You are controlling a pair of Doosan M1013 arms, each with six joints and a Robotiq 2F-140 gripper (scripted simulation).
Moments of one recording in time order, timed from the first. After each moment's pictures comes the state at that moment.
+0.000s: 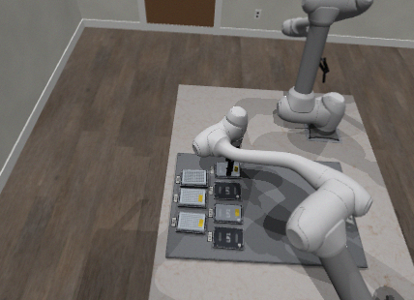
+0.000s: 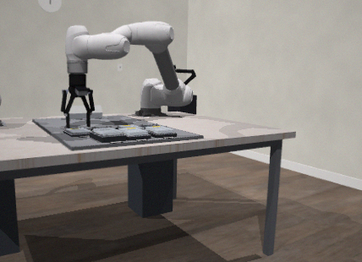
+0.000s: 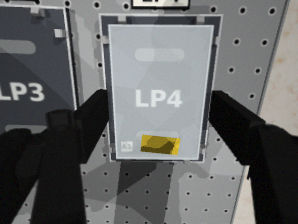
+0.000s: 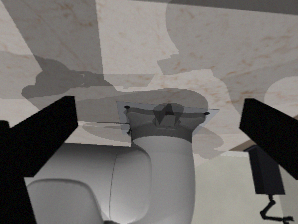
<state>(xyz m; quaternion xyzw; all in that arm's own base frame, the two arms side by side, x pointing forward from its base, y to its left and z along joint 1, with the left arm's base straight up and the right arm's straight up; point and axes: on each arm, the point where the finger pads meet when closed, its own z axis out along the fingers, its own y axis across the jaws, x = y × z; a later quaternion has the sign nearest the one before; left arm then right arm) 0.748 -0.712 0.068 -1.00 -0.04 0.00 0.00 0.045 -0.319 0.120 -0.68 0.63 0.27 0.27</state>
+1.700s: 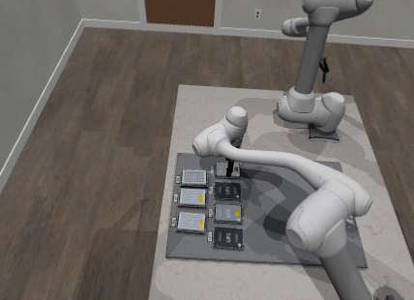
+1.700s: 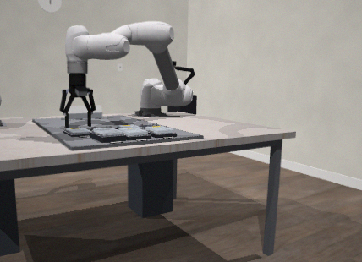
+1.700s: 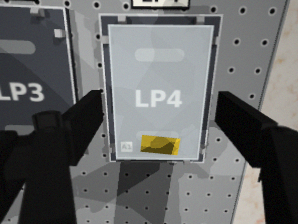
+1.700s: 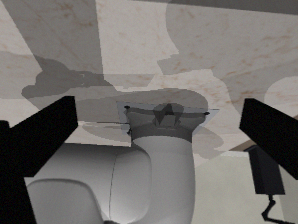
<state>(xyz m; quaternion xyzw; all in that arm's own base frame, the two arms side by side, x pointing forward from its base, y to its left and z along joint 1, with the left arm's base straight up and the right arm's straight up) 0.748 -0.712 0.068 -1.00 -0.04 0.00 0.00 0.045 -0.319 0.120 -0.68 0.63 0.27 0.27</state>
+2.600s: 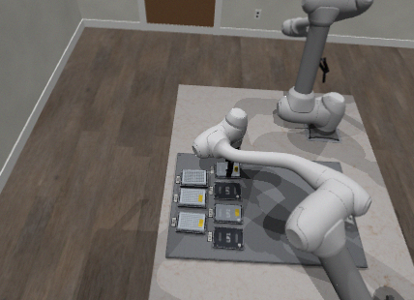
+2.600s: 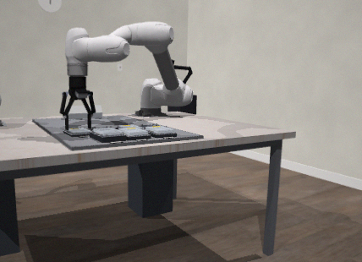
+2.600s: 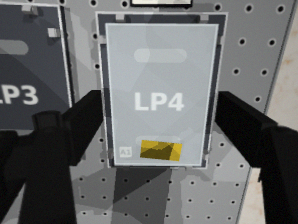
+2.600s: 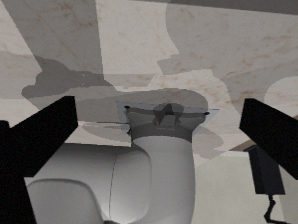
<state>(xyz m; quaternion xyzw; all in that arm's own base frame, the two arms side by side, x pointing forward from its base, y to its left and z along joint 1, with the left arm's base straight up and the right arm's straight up) 0.748 -0.712 0.058 -1.00 -0.04 0.00 0.00 0.045 -0.319 0.120 -0.68 0.63 0.27 0.27</state>
